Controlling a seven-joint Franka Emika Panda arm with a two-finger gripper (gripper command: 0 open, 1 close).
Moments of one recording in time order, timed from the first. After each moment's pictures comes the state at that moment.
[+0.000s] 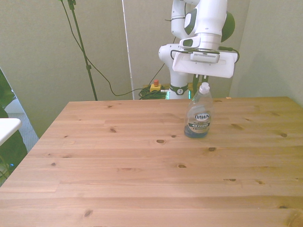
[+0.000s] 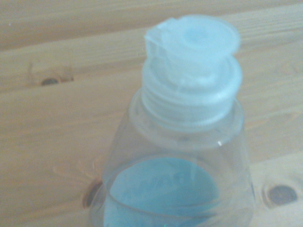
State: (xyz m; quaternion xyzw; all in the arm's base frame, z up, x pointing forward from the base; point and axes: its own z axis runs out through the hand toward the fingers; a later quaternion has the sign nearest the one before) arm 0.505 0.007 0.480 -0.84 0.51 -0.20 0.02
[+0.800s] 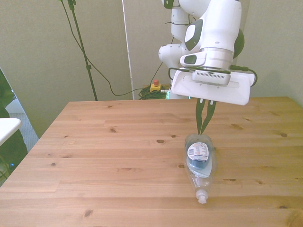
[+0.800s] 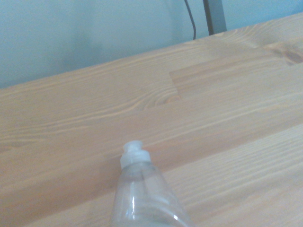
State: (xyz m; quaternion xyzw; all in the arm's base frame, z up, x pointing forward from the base) arm 0.655 -0.025 0.476 -0.80 0.55 -0.25 0.03
